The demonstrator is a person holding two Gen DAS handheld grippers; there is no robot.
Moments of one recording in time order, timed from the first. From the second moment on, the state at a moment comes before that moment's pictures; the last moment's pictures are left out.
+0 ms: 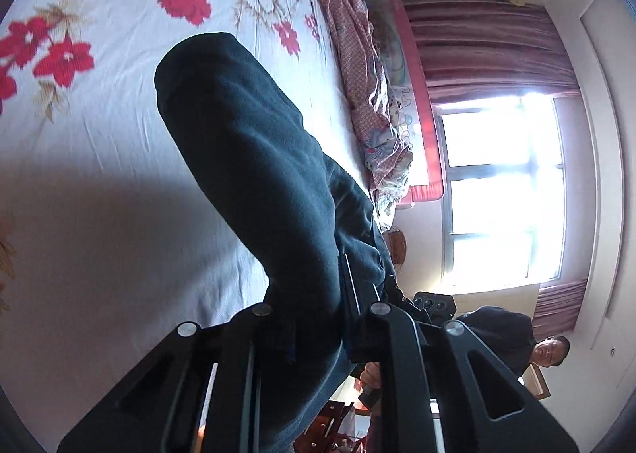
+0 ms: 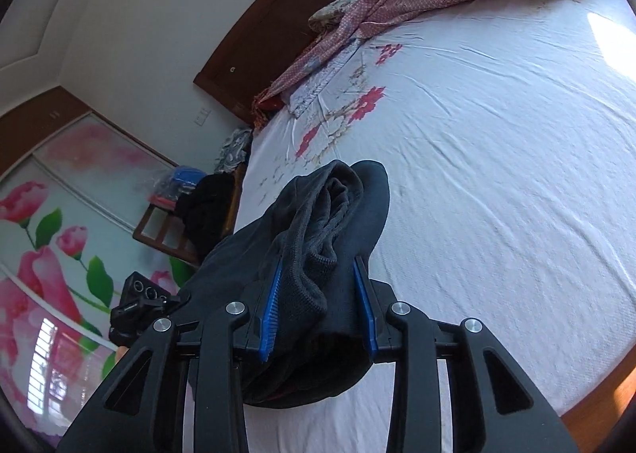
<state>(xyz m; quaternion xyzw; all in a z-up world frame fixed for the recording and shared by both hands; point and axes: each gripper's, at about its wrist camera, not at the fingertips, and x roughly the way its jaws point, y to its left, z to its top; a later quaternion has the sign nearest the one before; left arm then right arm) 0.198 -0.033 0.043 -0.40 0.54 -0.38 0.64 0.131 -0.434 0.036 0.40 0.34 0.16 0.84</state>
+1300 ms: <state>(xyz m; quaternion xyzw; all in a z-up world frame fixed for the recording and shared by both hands) 0.143 0.065 -0.023 -0.27 0.50 -0.29 0.78 0.290 -0.277 -0.012 0.49 0.36 0.24 0.76</state>
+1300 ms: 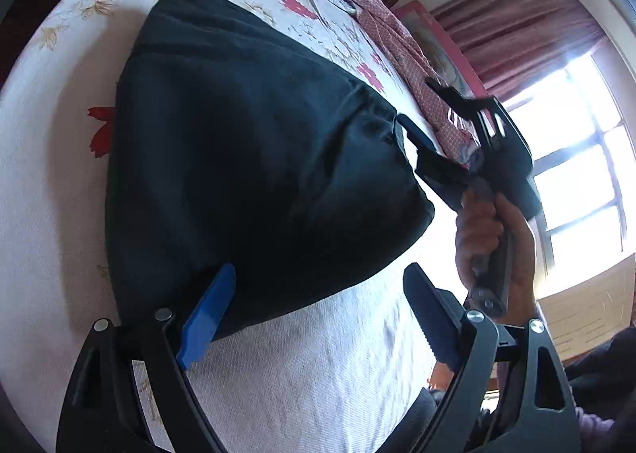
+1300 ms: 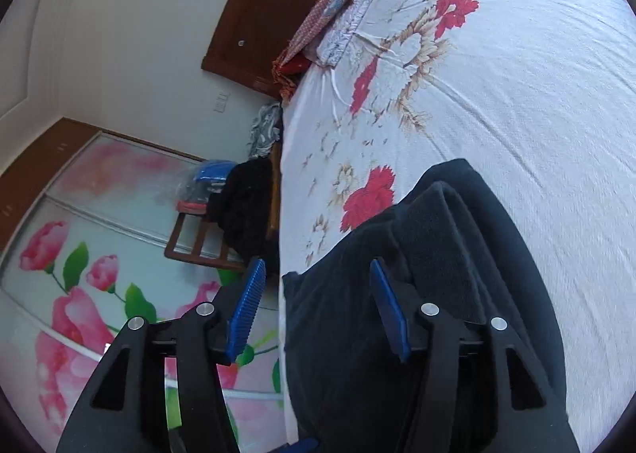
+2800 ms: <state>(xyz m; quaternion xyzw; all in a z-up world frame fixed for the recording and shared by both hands) -0.030 0.099 -0.017 -0.08 0.36 0.13 0.92 0.038 -0.174 -0.006 0.09 0.38 -0.01 0.92</state>
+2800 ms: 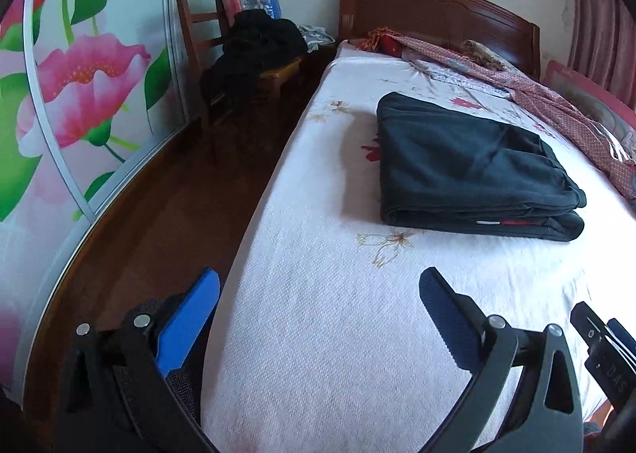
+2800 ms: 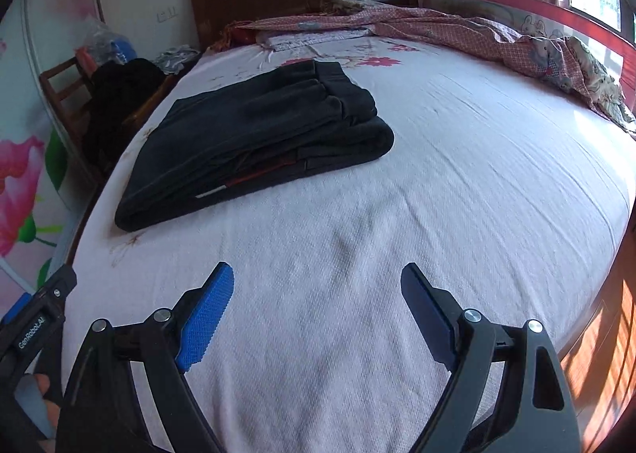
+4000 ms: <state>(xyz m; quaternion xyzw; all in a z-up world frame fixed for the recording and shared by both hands) -0.037 0.070 -0.012 -0.04 0.34 0.10 0.93 0.032 -0.155 0.001 0.06 0.36 0.00 0.93</state>
